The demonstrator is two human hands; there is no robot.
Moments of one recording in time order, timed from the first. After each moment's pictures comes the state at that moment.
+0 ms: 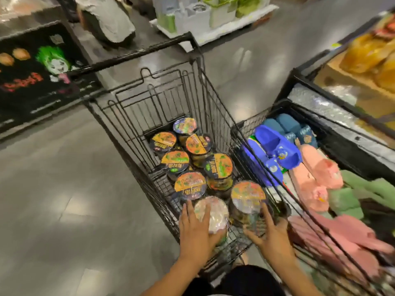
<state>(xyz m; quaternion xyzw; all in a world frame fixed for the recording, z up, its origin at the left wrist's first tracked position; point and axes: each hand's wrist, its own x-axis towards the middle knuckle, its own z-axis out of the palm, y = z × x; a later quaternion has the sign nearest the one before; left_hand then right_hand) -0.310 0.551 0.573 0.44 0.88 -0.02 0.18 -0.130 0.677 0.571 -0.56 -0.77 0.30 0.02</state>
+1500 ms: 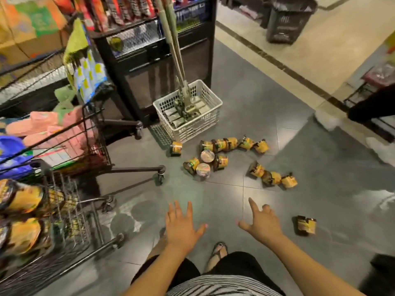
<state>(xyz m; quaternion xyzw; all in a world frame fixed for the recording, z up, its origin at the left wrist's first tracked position) 0.034 0.240 0.567 0.88 0.37 -0.27 0.15 0.205 0.071 0.566 -0.91 -0.25 0.32 -0.05</state>
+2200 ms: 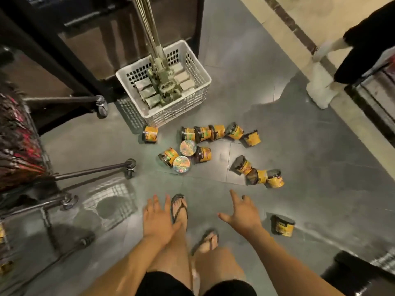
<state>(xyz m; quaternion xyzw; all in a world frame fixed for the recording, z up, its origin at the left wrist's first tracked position) 0.219 0.355 0.455 0.84 0.36 -0.37 0.17 0.404 0.192 0.481 -0.87 -0.23 0.43 -0.07</state>
